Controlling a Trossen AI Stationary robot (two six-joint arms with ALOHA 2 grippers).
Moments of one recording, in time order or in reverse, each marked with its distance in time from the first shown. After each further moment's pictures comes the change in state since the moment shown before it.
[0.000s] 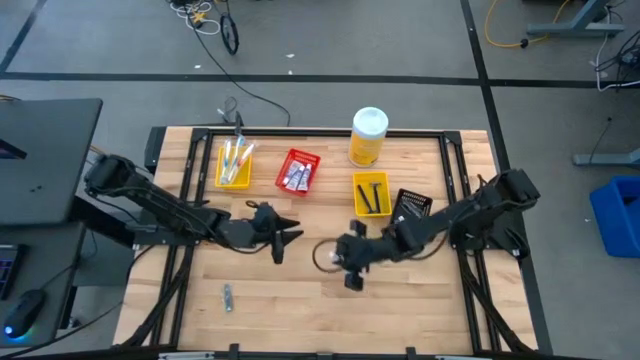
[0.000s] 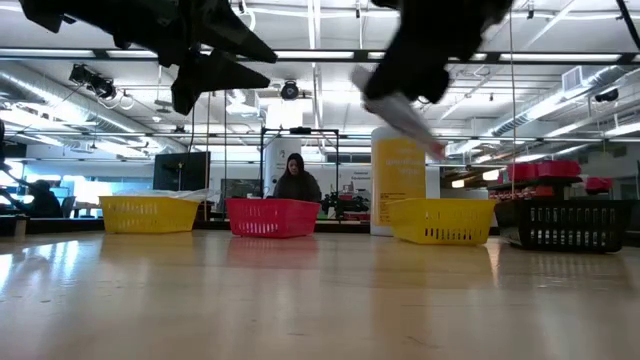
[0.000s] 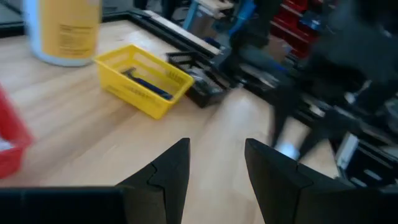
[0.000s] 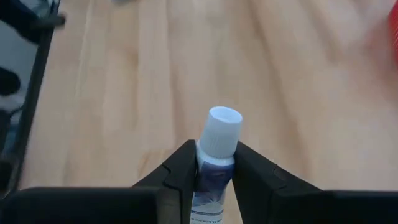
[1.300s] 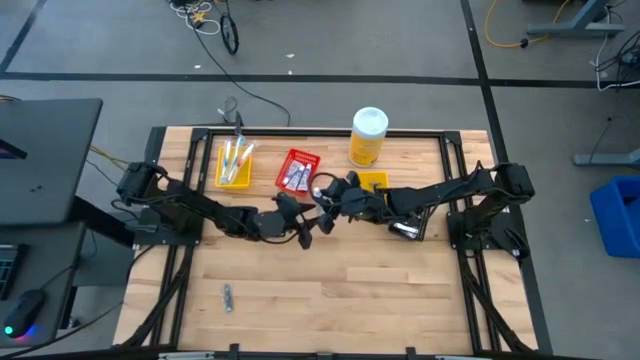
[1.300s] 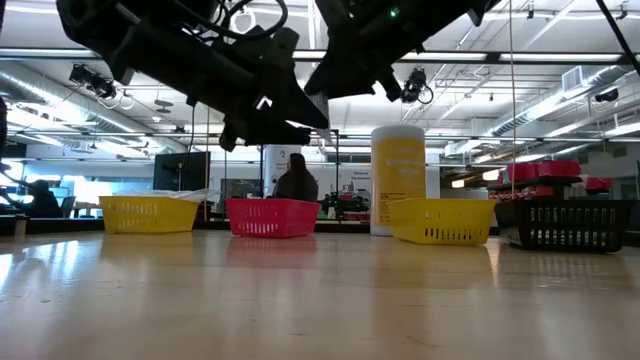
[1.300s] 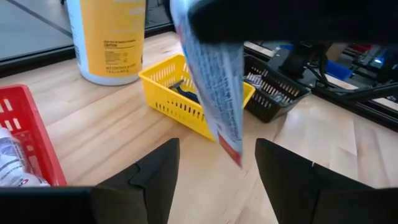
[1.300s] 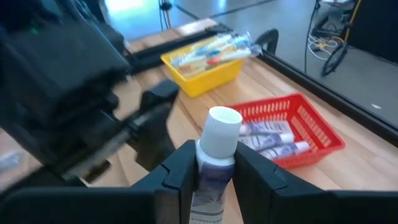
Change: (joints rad) left arm 0.173 0.327 0.089 0.212 -0.018 0.161; right arm -0.278 0.000 0.000 0.329 0.275 -0.083
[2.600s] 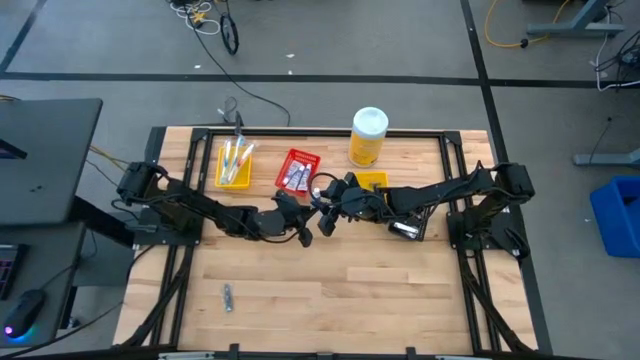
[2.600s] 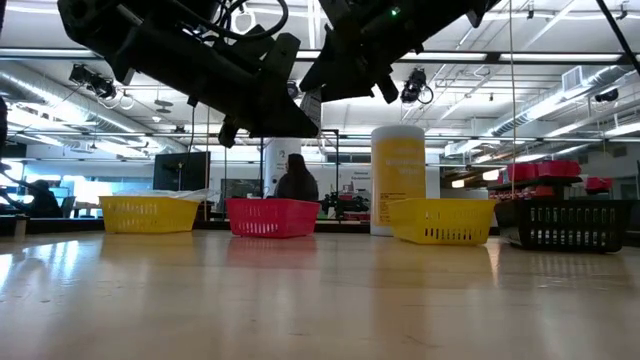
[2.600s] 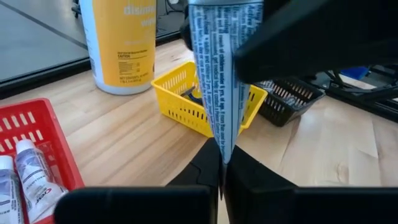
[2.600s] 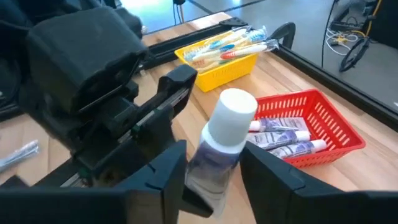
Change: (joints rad) left arm 0.012 0.000 0.000 0.004 -0.041 0.054; right arm 0.000 -0.002 0.002 -0.004 -0.071 0.001
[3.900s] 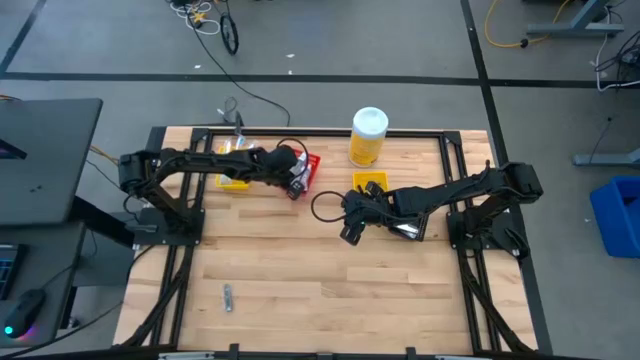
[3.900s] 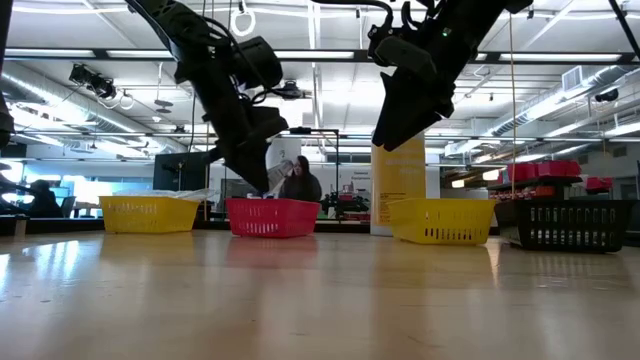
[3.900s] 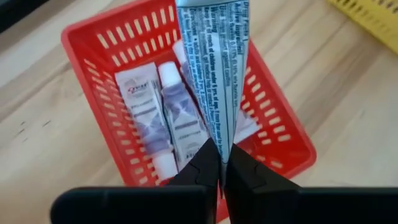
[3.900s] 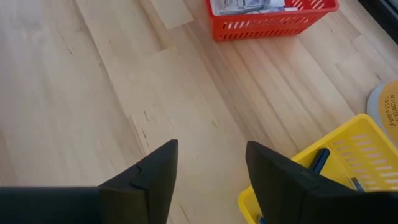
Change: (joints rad) left arm 0.531 -0.036 0.272 -0.945 0.509 0.034; right arm 0.030 -0.060 -0.001 -0.572 -0.051 0.114
